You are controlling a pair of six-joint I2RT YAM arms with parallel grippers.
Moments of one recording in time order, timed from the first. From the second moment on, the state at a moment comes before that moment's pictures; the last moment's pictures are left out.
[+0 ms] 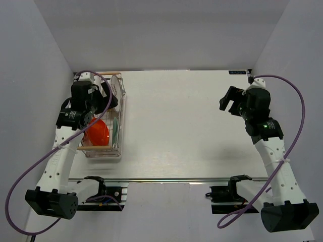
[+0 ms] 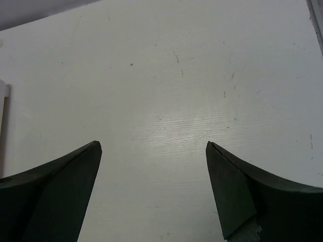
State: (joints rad) left arm -0.15 1.11 1.26 -0.71 -0.05 -0.44; right arm 0.14 0.96 1.07 -0.53 0.04 0.30
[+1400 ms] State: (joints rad) left arm -0.15 1.15 1.08 -0.83 0.01 -0.43; right arm 0.14 0.99 1.05 -0.54 0.05 0.27
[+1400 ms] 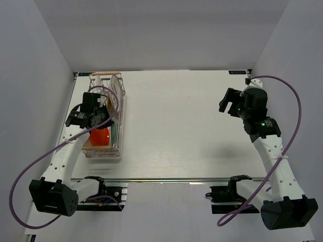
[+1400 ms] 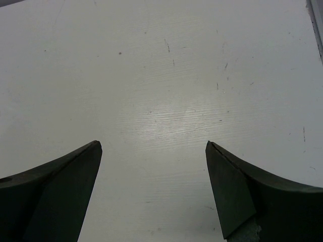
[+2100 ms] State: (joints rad) left arm -0.15 1.11 1.49 -0.96 -0.12 -0.37; right arm 0.14 0.99 1.05 -0.56 0.04 0.27
